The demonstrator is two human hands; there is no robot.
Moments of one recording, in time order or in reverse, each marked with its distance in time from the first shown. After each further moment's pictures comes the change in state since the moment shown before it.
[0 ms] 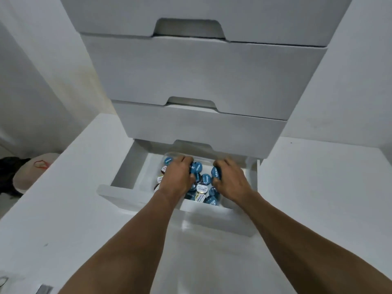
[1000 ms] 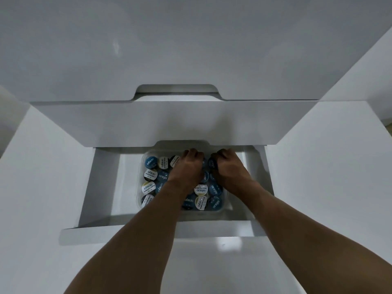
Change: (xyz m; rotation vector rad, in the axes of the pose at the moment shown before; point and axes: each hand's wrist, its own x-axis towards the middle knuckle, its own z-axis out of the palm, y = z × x) left_hand 0.087 -0.037 0.090 0.143 -0.298 0.376; right_hand 0.056 0.037 0.055 -0.205 0.057 -0.047
